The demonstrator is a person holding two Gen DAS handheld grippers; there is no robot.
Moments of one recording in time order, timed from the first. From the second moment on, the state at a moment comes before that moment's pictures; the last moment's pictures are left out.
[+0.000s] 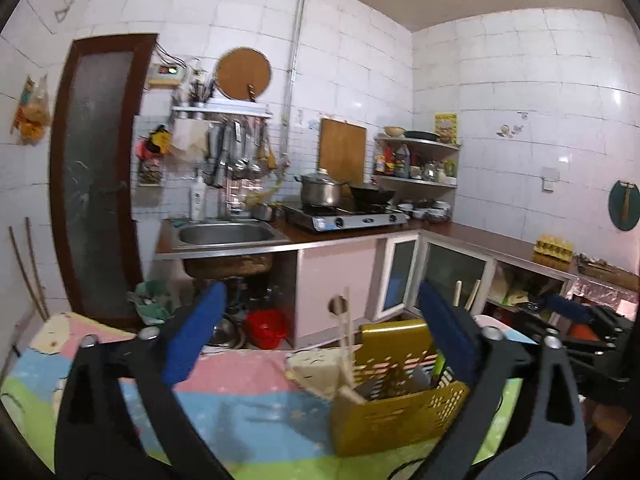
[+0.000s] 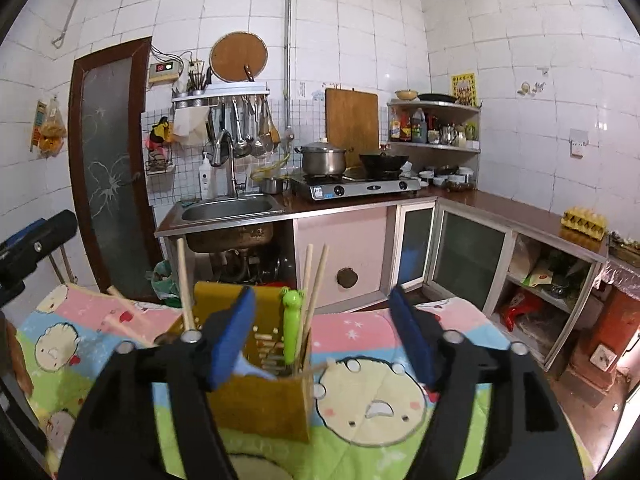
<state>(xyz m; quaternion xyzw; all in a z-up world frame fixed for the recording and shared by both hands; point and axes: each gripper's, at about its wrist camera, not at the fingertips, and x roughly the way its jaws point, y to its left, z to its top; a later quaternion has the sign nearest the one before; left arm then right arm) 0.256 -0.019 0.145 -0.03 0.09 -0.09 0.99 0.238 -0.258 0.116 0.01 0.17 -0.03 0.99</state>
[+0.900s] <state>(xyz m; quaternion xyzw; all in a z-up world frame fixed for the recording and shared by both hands) 0.085 0.015 0.014 0.01 0.11 -0.06 0.99 0.052 -0.215 0.006 0.02 0.15 -0.02 0.99</state>
